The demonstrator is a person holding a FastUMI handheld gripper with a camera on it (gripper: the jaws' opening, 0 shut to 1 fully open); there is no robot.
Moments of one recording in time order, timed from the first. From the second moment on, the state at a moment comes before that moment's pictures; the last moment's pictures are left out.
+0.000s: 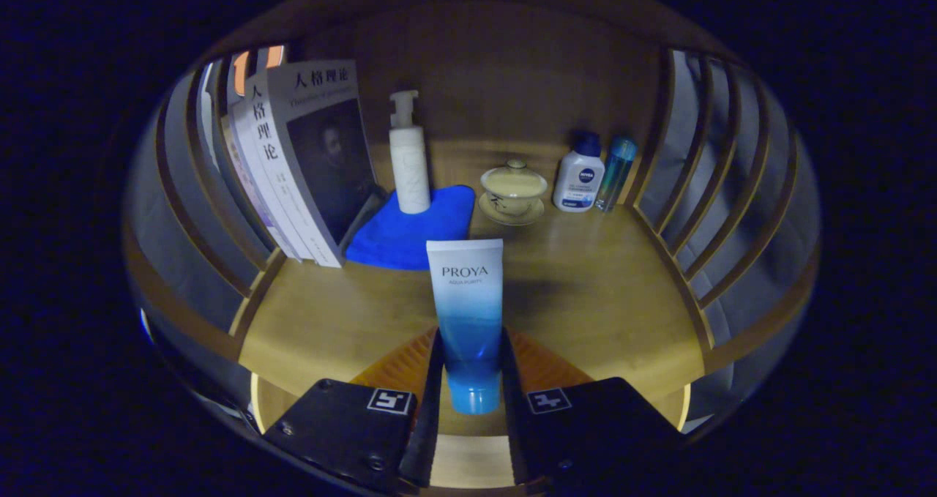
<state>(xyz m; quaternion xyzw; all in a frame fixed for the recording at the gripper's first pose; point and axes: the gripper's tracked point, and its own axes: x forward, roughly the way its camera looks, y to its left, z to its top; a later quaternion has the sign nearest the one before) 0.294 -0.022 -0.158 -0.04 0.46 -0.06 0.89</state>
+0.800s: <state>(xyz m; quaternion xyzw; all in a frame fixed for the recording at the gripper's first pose) 0.242 -0.017 -0.156 -0.08 0.47 -0.04 0.88</state>
